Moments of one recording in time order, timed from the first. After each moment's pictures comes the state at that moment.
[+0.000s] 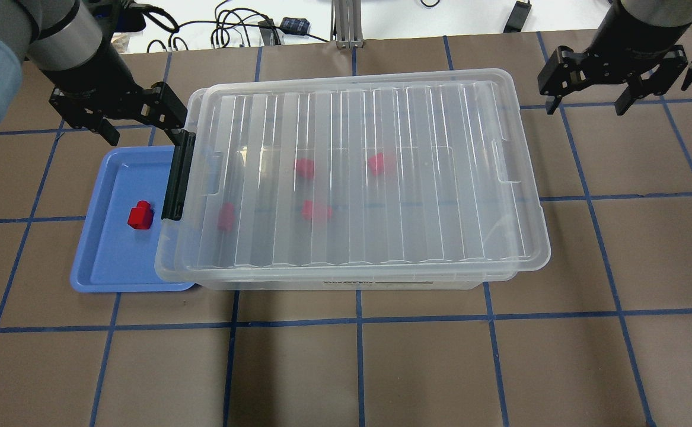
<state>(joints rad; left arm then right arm) -1.50 -1.60 -1.56 -1.54 1.58 0.12 1.46 -1.54 1.51 -1.59 -1.60 0.00</state>
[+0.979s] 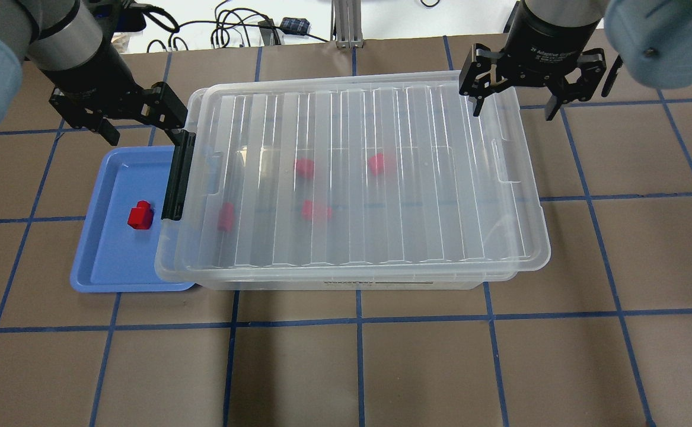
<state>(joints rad) -1.50 -1.60 -1.56 -1.54 1.58 0.12 1.63 -1.53 1.49 -1.58 -1.60 0.21</state>
